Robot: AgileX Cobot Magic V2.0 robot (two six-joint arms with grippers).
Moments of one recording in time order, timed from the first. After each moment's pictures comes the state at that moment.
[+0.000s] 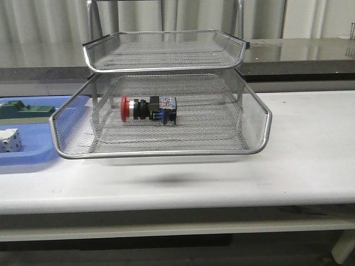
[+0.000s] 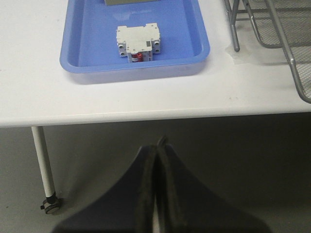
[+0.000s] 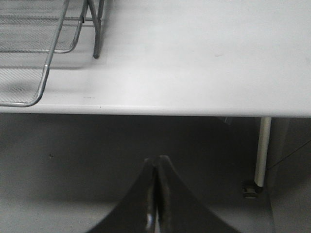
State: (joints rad) left arm -0.16 0.43 -0.63 0.21 0.96 -0.23; right arm 0.08 0.44 -0.75 0.00 1.01 0.05
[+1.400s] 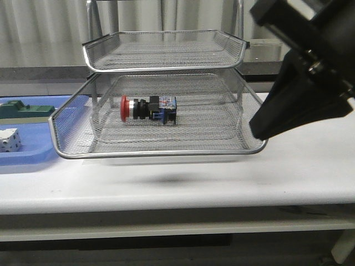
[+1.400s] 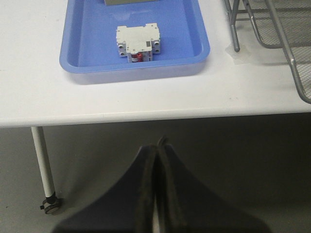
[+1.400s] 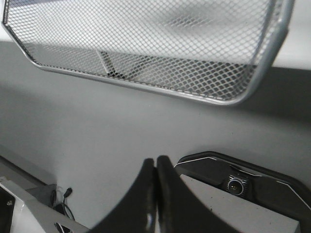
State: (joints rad) left arm -0.16 0.43 -0.63 0.21 0.96 -0.24; right arm 0.40 1.29 -0.75 0.75 0.62 -0.21
